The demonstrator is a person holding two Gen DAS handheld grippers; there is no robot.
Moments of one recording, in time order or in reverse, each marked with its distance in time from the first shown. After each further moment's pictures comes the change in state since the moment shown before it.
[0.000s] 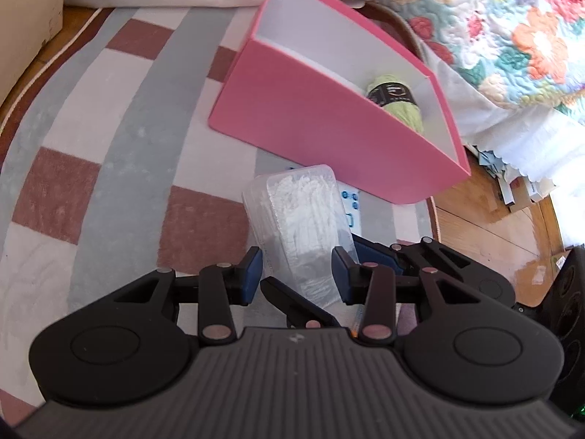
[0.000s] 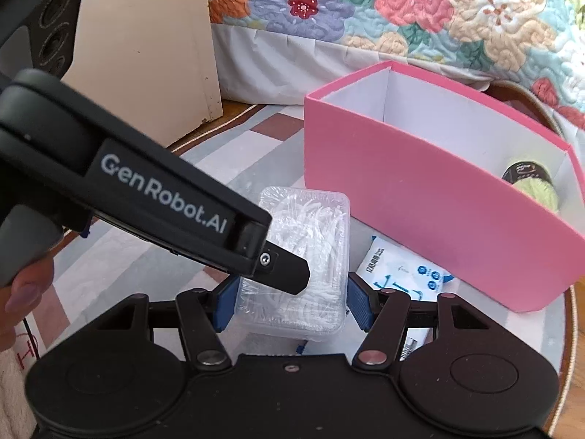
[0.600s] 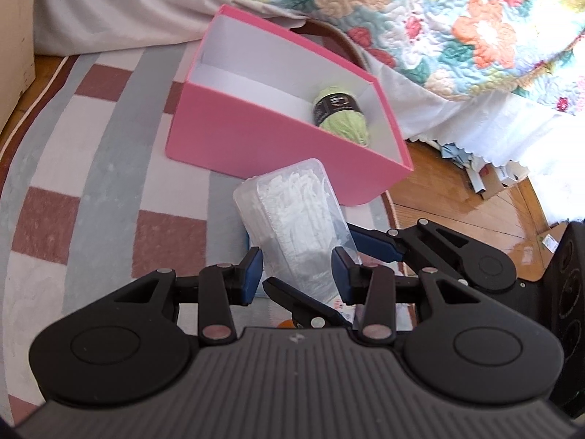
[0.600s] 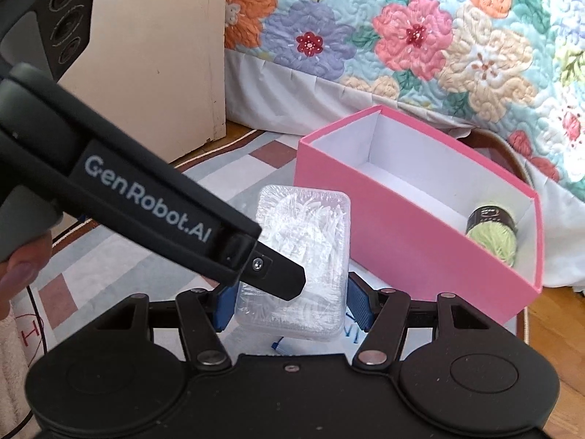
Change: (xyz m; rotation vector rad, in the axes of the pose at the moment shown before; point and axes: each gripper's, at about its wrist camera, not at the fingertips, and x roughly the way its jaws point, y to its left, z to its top) left arm -0.037 -0.039 -0.004 0.108 -0.050 -0.065; right arm -0.062 -0.017 0.003 -0.092 -0.046 -0.044
